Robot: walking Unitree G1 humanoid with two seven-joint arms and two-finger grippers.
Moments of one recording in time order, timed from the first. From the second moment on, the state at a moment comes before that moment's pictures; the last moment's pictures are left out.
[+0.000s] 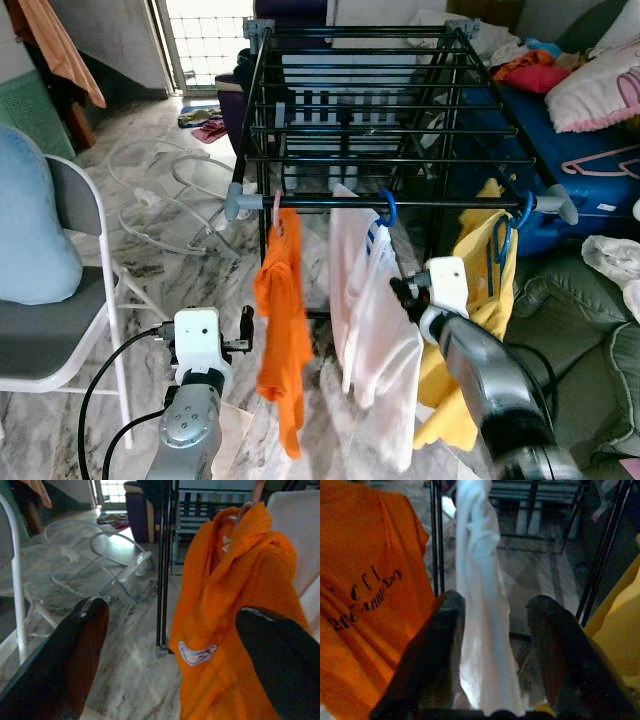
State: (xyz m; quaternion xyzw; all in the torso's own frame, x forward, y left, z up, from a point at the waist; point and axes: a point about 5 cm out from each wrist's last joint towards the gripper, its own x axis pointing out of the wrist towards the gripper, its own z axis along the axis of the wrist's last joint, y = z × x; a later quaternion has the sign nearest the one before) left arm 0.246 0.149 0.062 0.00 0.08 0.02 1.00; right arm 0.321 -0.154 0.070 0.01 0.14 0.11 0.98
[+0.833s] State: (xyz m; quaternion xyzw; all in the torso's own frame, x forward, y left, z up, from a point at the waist) left arm 0.218 0.170 0.070 0.04 0.08 0.02 1.00; right arm 0.286 -0.170 0.089 0.02 0.10 0.09 0.99
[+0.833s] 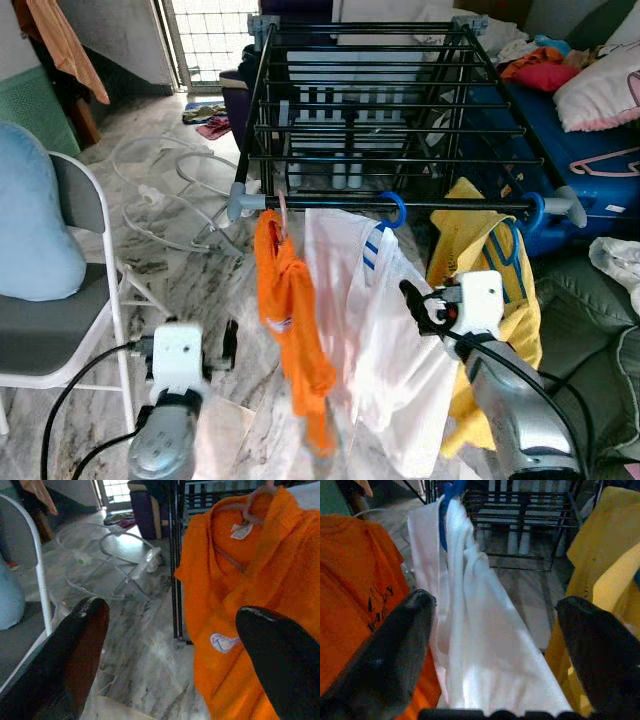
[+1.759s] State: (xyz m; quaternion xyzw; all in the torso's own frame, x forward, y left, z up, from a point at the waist) left arm 0.229 0.162 0.076 0.03 0.08 0.00 1.00; right arm 0.288 -0.180 0.096 0.03 0.10 0.04 0.99
